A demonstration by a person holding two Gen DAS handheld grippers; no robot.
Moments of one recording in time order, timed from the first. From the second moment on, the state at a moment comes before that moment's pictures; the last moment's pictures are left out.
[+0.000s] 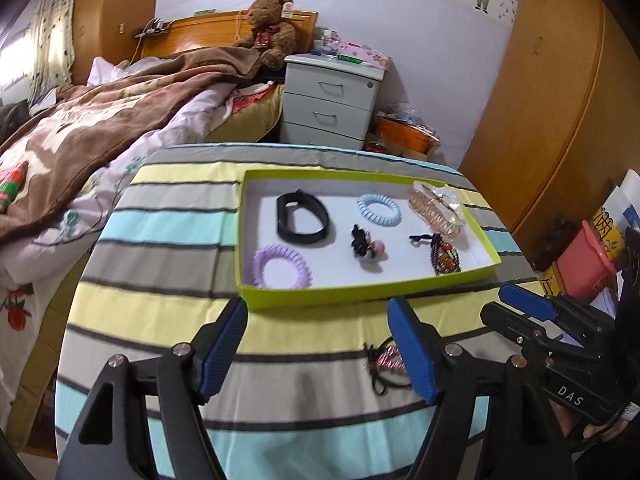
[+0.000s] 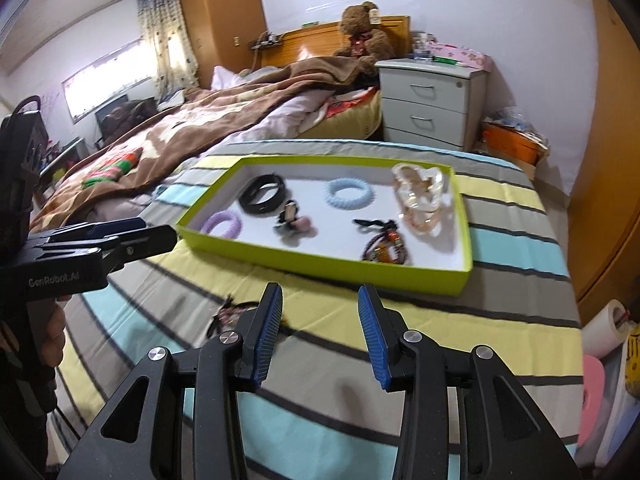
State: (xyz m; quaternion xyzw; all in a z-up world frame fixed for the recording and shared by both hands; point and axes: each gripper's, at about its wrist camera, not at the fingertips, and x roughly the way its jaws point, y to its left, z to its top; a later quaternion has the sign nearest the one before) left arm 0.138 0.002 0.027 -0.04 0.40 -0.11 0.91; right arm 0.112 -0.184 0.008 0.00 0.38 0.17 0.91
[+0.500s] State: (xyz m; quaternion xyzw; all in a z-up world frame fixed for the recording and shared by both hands) left arm 0.122 0.017 0.014 -0.06 0.41 -0.11 0.90; right arm 0.132 -0.160 -0.021 0.03 0.42 0.20 0.88
